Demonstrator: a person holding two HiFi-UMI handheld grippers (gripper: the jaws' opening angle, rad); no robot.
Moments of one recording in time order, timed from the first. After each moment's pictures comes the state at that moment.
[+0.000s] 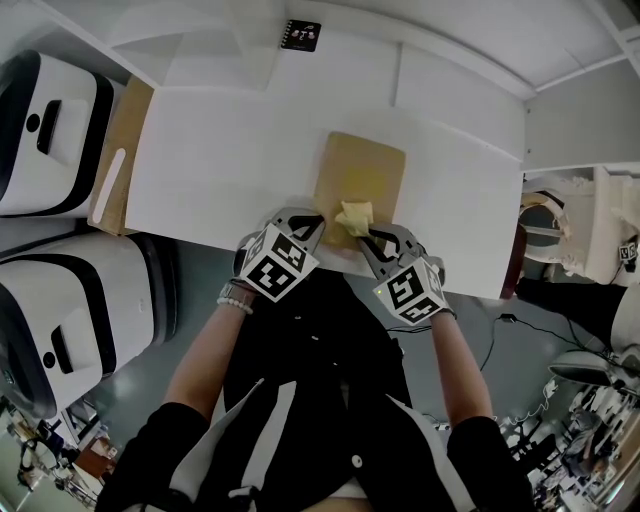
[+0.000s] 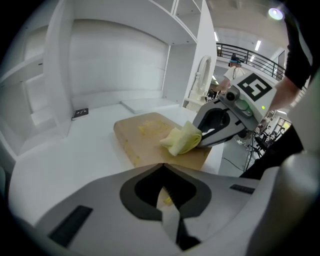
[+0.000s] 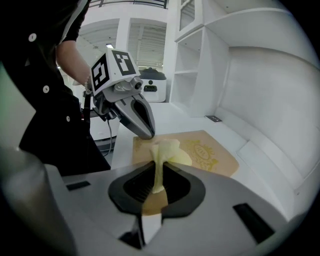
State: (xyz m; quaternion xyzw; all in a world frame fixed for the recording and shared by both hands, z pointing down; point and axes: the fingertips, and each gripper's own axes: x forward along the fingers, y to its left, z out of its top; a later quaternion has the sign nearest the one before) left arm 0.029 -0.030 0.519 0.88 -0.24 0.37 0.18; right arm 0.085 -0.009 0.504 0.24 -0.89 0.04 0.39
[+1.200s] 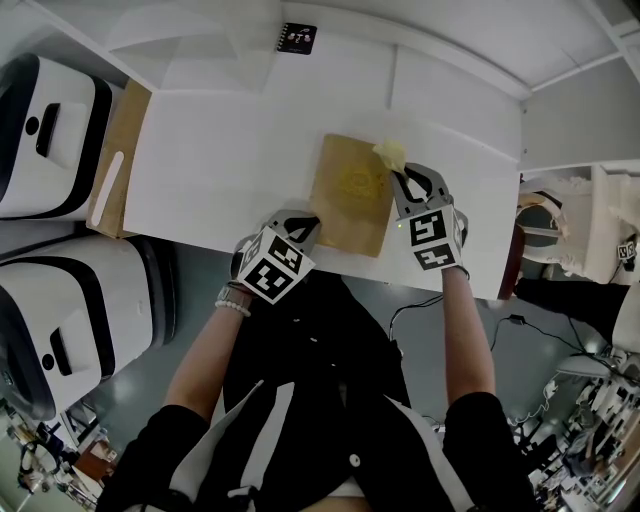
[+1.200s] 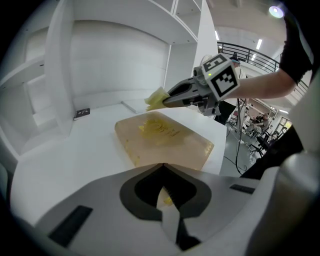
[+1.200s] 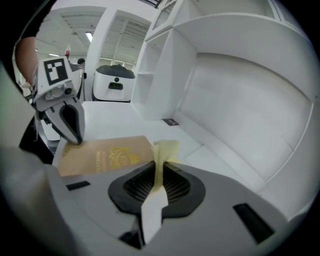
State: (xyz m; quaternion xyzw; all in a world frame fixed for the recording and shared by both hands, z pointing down) left arm 0.027 -0.030 0.520 0.87 -0.25 0.37 0.18; right arm 0.152 -0.136 0.470 0.41 -0.83 0.00 0.38
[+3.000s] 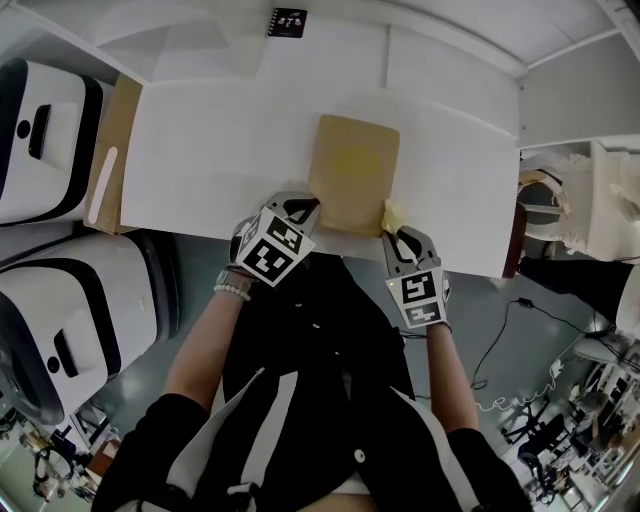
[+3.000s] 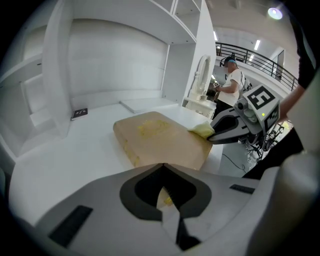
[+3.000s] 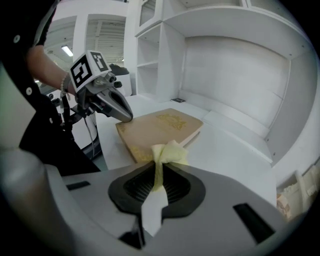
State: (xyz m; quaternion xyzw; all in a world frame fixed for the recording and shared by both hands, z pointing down) left arm 0.028 -0.032 0.519 0.88 -0.24 0.37 0.18; right arm 0.151 0.018 0.517 0.42 -0.81 0.15 0.38
